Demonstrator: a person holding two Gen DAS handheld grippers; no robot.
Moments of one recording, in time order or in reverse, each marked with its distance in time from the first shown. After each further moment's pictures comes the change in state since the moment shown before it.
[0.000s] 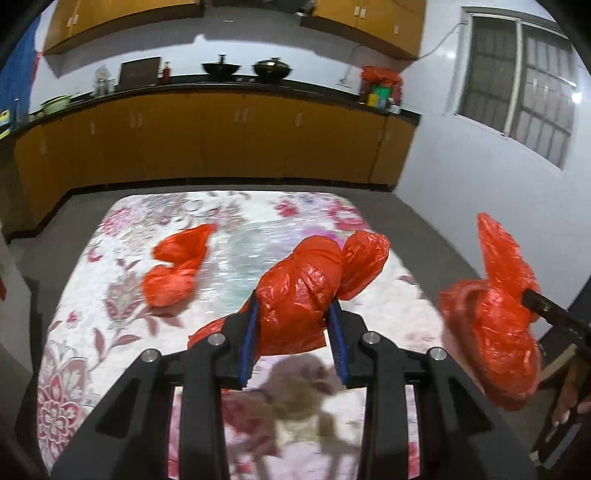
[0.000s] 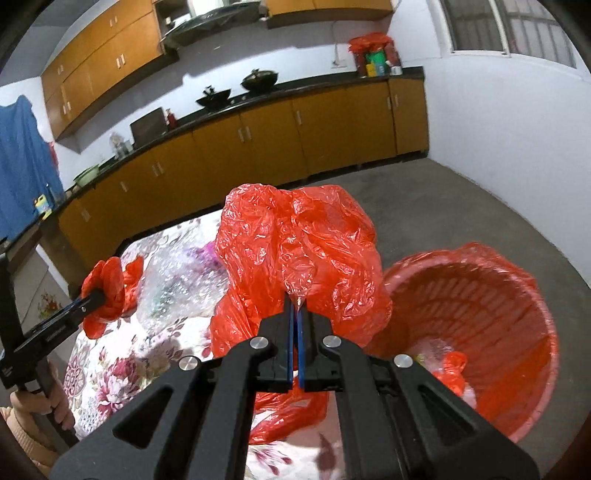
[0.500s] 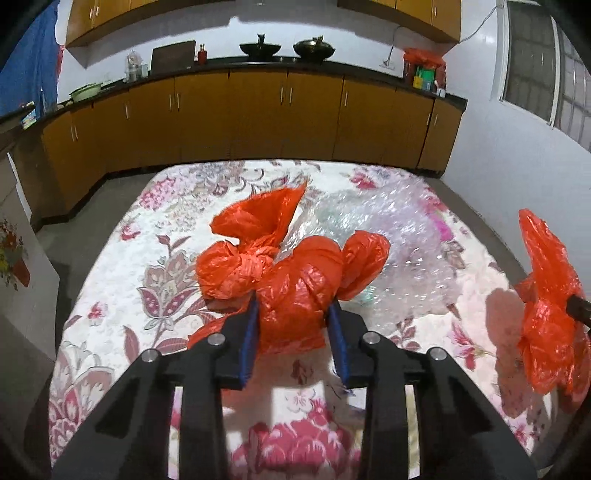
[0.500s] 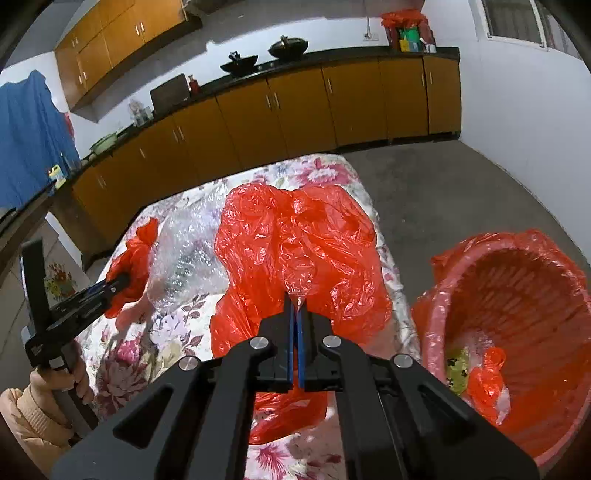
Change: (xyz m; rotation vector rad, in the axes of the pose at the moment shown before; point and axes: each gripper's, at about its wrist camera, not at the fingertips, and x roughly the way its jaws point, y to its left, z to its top) left arm 0.052 0.075 -0.018 -0.035 0.054 0.184; right arm 0.059 0.047 -0.014 -0.063 0.119 0.093
